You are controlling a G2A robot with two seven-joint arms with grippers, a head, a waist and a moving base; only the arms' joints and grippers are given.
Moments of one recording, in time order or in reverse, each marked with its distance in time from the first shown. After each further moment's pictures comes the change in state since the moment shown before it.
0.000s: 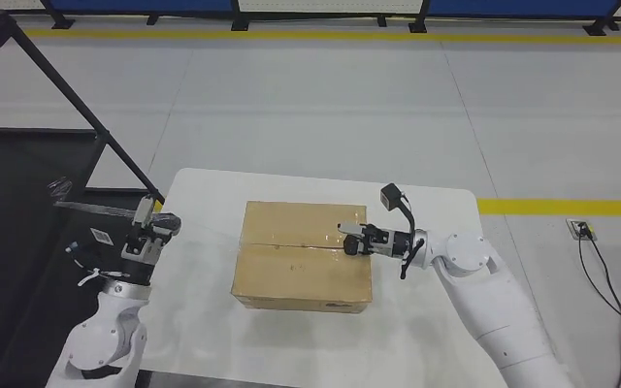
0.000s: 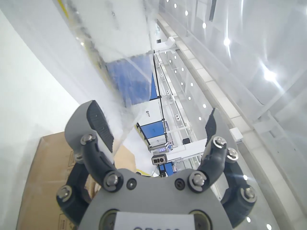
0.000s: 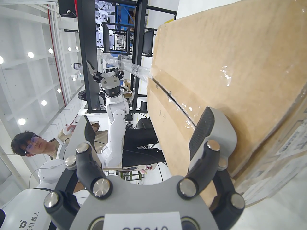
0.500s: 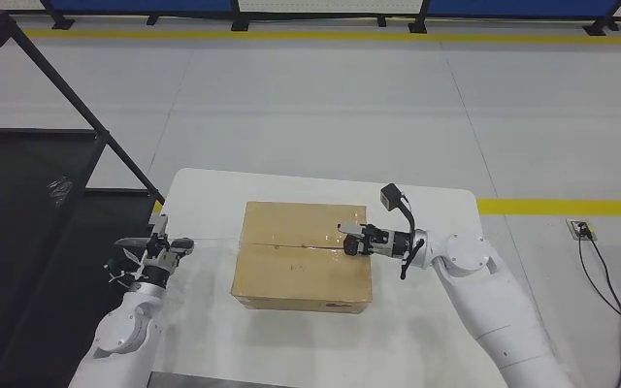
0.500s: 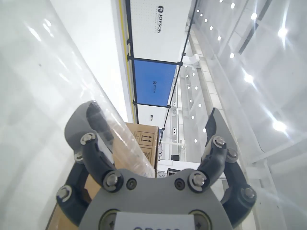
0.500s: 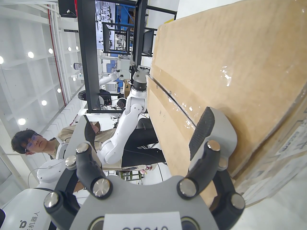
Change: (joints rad) left arm -0.161 -0.014 0.096 0.452 -0.212 -0.024 -0.065; right arm 0.000 0.000 0.000 0.000 0.000 0.000 0.000
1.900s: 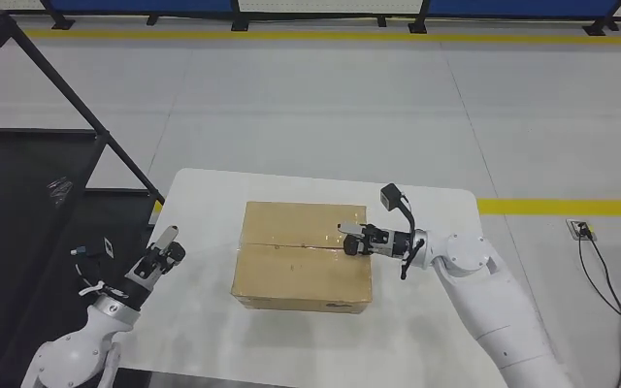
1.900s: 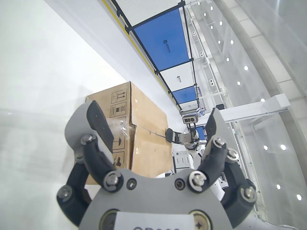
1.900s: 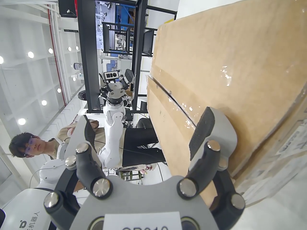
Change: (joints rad) left arm 0.279 0.082 -0.190 -0.508 0.351 0.117 -0.190; right arm 0.000 0.000 0.000 0.000 0.000 0.000 0.000
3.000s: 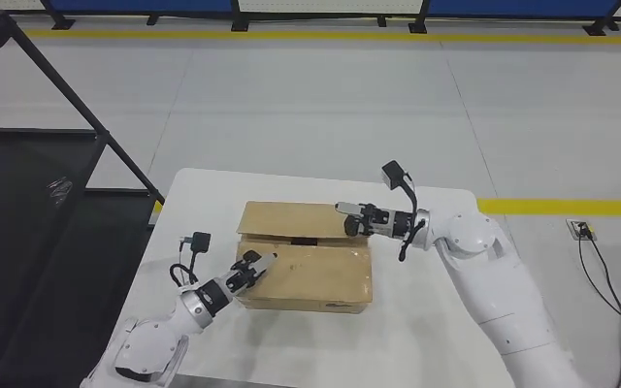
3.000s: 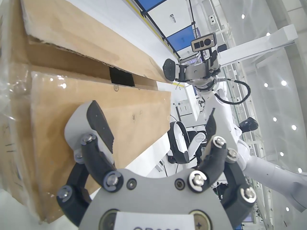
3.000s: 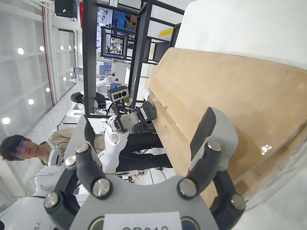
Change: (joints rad) left arm -0.149 -0.021 0.356 -0.007 0.187 -0.037 -0.090; right arm 0.051 -0.004 0.024 -0.073 -0.052 0.074 -0.008
